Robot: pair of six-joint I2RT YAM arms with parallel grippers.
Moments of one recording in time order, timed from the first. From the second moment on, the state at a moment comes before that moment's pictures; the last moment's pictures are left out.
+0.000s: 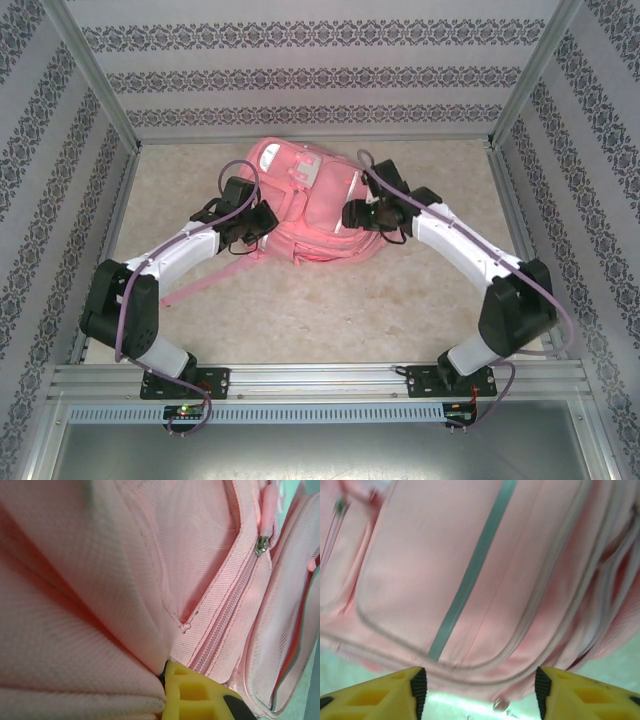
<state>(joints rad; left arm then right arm) -0.36 1.55 1.03 -0.32 0.16 -0.92 0.52 1.53 1.23 -0.68 -0.06 0.50</state>
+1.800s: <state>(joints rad) -0.30 1.55 1.09 -0.34 0.33 -0.90 0.75 1.69 0.99 -0.24 0.05 0.65</state>
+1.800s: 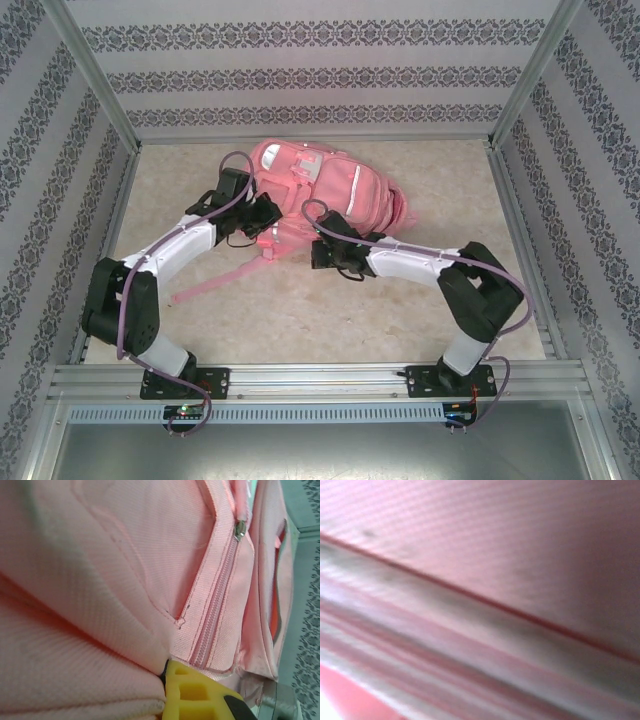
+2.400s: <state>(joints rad) -0.11 1.57 1.18 -0.53 0.35 -0.74 0.55 1.51 0.85 -0.37 0.09 0.63</state>
